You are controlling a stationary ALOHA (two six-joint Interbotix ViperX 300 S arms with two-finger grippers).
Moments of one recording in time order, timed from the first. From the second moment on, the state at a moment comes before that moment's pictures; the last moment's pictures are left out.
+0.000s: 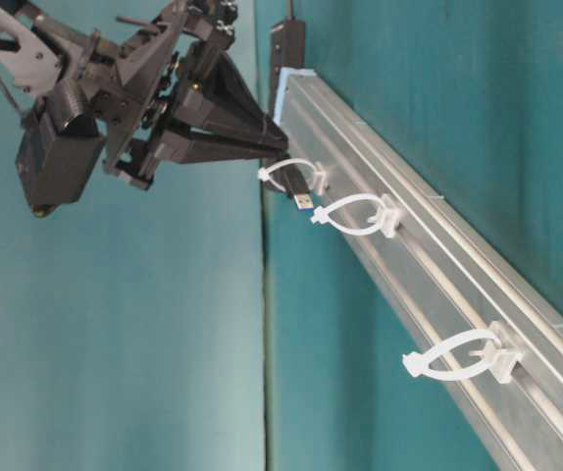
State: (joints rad) left arm 0.10 -0.64 0.86 0.02 -0.04 -0.13; right arm -0.45 0.14 0.43 0.19 0.60 -1.25
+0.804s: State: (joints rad) left arm 0.23 -0.02 0.70 0.02 -0.27 -0.24; right arm -0.45 0.14 0.43 0.22 0.59 -1.25
